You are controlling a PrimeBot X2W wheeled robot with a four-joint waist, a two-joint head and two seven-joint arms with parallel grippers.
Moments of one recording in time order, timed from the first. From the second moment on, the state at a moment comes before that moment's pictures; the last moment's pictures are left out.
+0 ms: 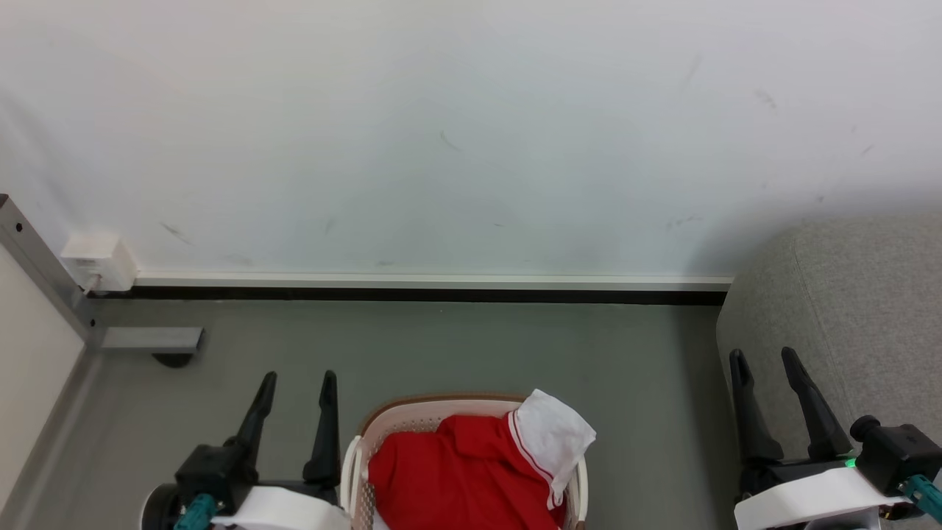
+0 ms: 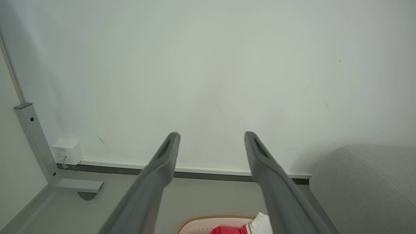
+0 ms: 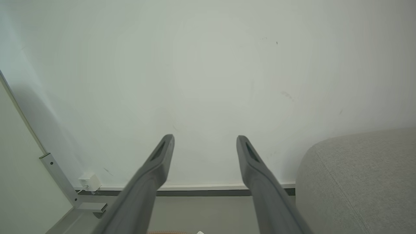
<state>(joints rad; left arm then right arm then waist) -0.09 0.05 -0.10 0.17 -0.17 0.01 -0.24 -0.16 -0.09 0.13 0.25 0.44 0.13 -0.24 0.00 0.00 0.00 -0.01</state>
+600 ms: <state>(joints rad) -0.10 0.05 -0.10 0.16 -0.10 0.01 -0.26 -0.16 -0.08 0.14 0.25 0.39 0.13 -0.26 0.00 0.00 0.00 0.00</state>
